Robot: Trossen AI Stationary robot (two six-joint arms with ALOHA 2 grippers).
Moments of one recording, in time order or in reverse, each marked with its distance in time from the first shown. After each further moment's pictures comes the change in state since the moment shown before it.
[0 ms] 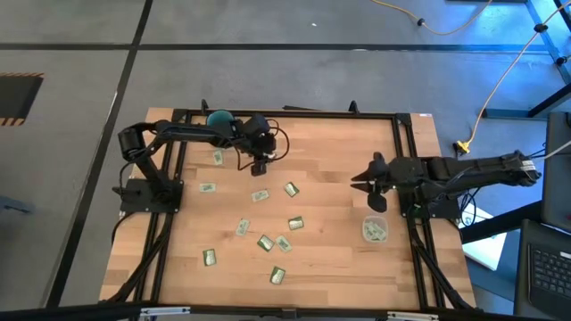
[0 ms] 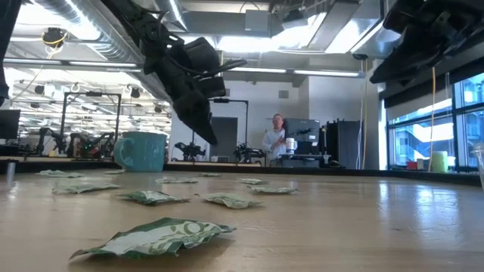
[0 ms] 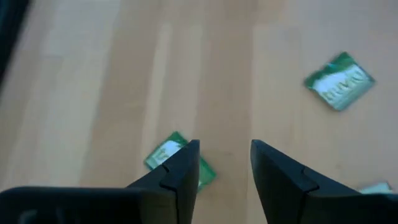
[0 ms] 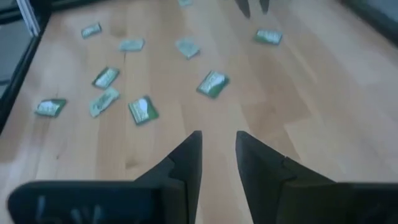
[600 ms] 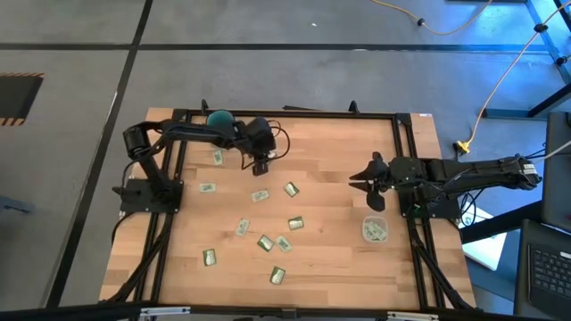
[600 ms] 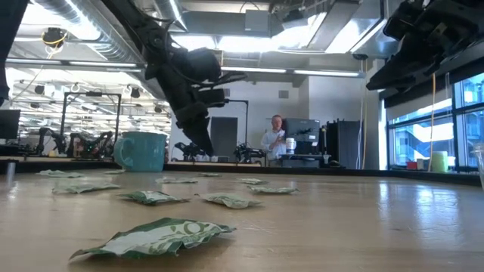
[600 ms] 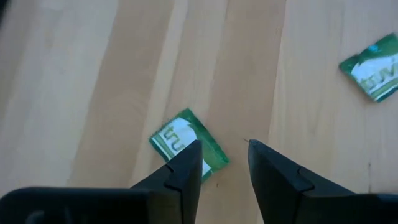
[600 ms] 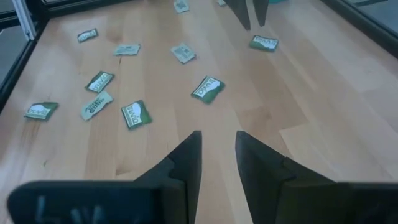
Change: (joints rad) left arm 0.003 0.054 0.000 -0.012 -0.051 -0.066; right arm -0.036 -0.023 -0.072 0.086 -0.017 -0.033
